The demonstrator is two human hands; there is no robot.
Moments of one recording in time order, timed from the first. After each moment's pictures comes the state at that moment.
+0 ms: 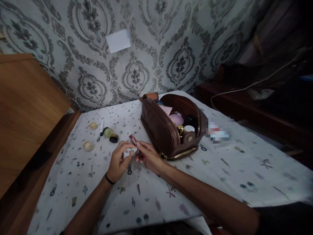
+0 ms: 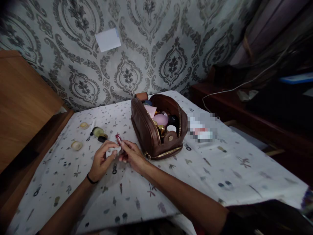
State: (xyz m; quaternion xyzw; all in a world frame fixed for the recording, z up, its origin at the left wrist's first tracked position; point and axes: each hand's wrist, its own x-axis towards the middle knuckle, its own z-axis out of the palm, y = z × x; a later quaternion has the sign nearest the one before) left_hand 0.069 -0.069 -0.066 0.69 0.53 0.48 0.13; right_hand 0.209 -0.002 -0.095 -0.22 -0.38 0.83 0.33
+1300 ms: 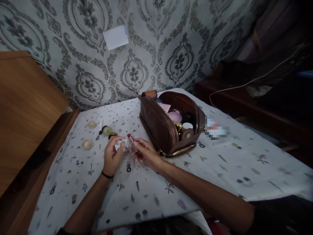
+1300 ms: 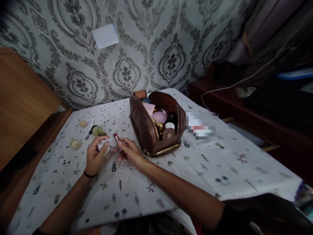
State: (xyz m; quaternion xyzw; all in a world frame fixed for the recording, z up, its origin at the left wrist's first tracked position) left_hand 0.055 -0.064 -0.071 0.63 0.56 0.53 0.07; right_hand 0.211 -0.001 -0.094 -0.23 -0.43 0.82 0.31
